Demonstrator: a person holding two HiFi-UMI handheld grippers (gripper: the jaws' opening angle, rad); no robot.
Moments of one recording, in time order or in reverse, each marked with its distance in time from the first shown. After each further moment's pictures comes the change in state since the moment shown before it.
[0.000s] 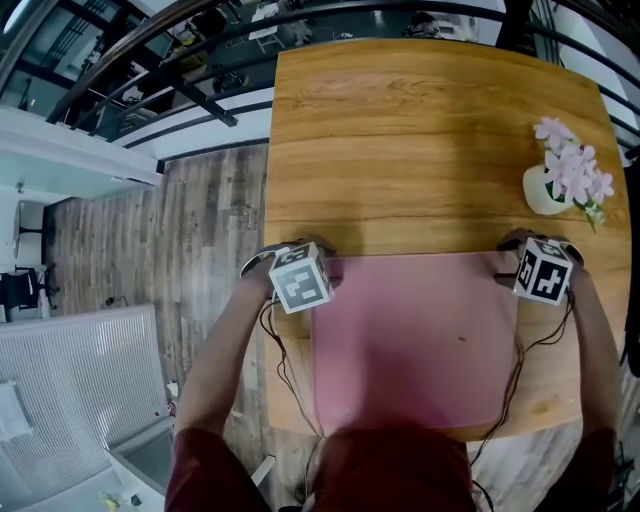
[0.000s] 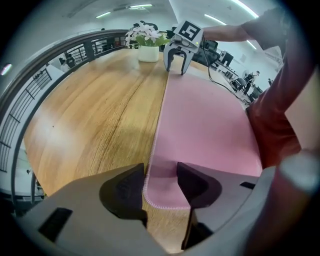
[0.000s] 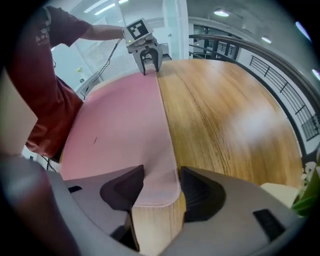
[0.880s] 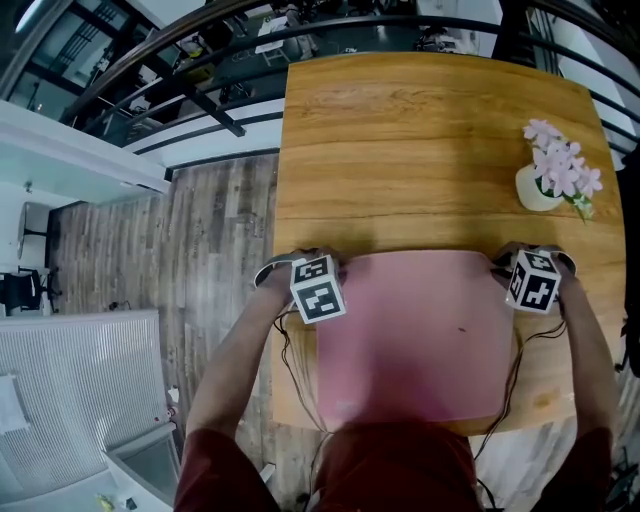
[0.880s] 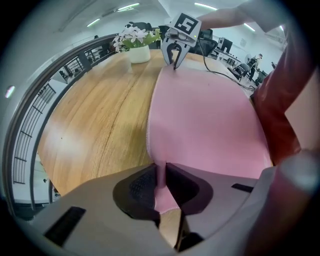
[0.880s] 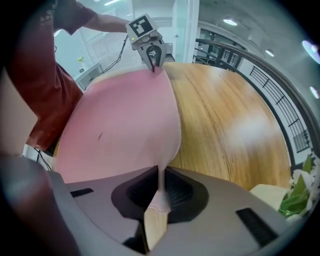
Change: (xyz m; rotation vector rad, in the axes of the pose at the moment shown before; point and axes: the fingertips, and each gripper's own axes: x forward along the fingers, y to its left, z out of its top) left arm -0.007 -0.032 -0.001 0.072 0.035 0.128; right arm -0.009 0.037 0.002 -0.061 0.011 -0.092
